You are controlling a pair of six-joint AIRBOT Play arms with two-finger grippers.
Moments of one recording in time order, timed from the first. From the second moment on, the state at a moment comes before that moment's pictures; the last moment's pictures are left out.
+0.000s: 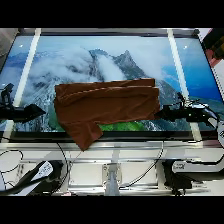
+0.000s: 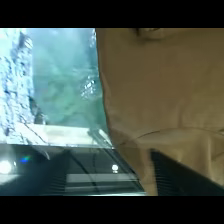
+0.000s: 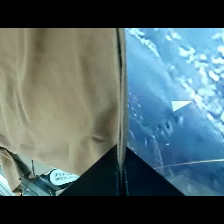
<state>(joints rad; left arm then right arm) 0.57 -1.05 0.83 1.10 -1.30 -1.13 -0.44 -1.51 0.69 -0.71 1.07 0.92</state>
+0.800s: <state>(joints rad) 0.57 -1.05 0.56 1.01 -1.26 -1.04 -0.44 -1.51 0.69 -0.71 1.07 0.92</state>
